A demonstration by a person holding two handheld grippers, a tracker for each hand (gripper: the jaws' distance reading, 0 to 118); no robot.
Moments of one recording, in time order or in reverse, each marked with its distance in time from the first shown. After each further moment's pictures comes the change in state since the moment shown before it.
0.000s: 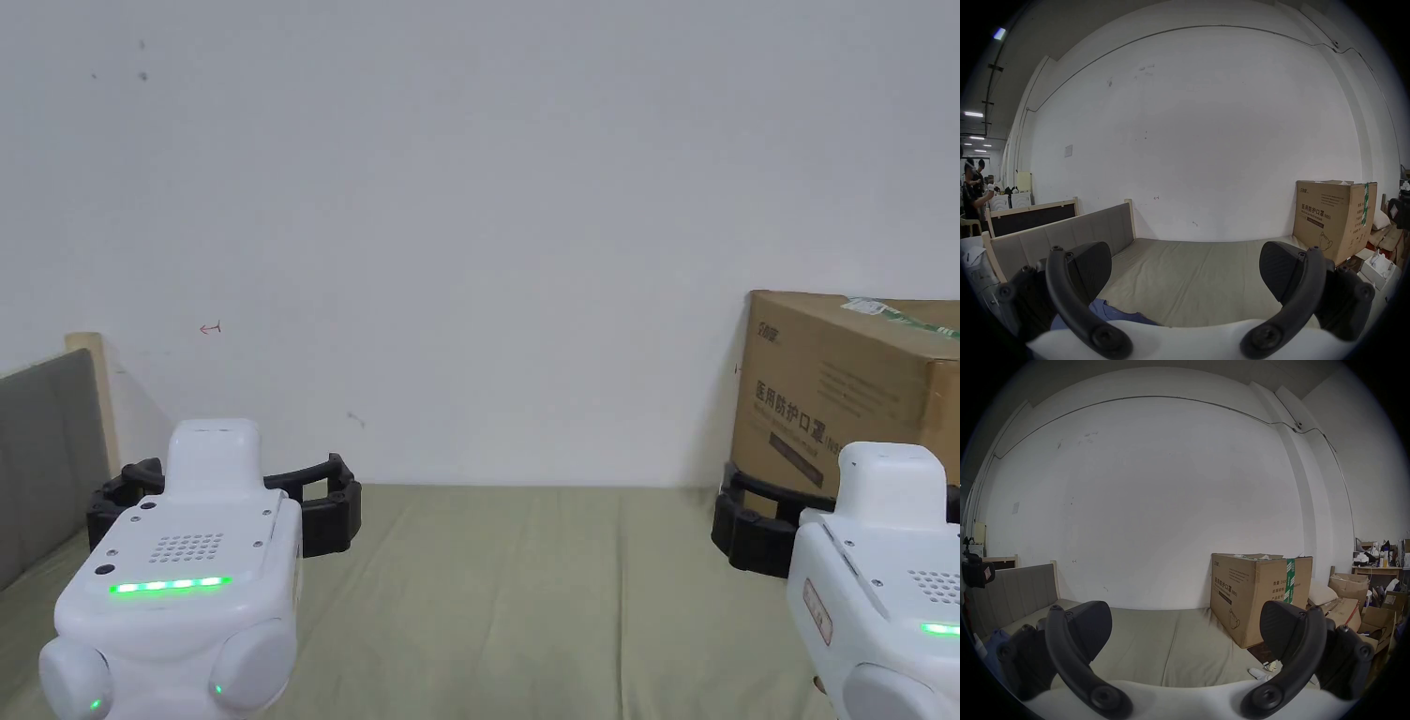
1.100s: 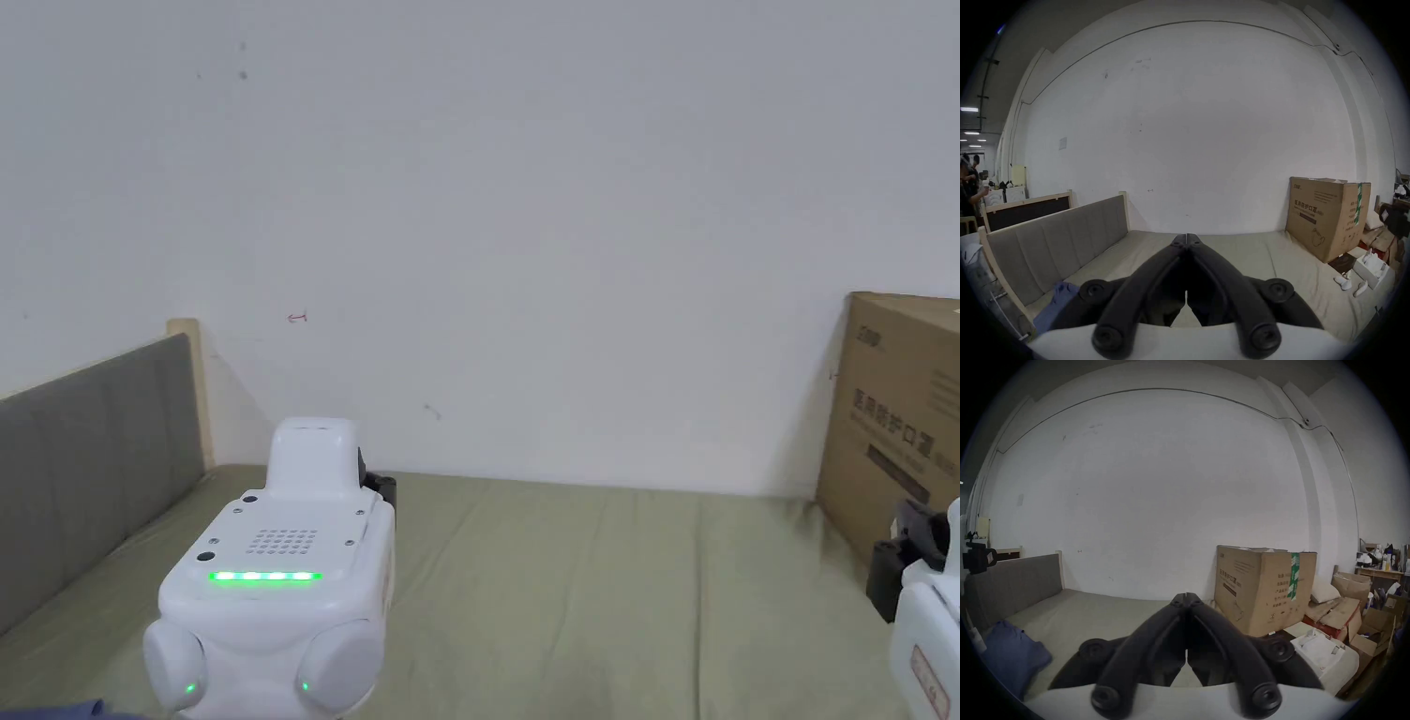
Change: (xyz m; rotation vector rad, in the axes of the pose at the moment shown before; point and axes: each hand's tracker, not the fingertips) left arm -0.004 -0.002 0.010 -0.045 -0.042 0.019; right arm -0.016 -0.009 0.013 -0.042 0.031 0.034
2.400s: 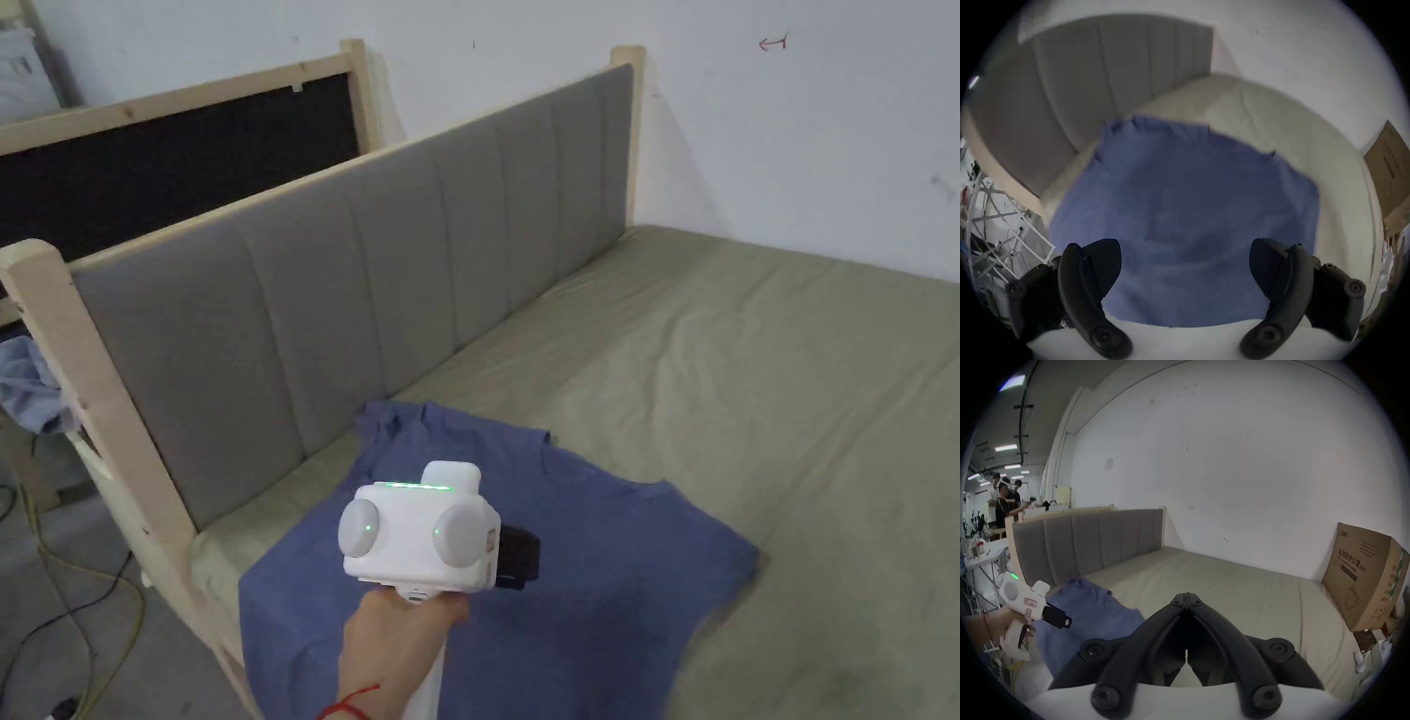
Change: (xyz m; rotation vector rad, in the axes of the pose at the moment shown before) left arm -0.308 -0.298 -0.068 -0.992 0.319 0.213; right arm -0.290 -0.104 -0.028 -0.237 0.609 0.104
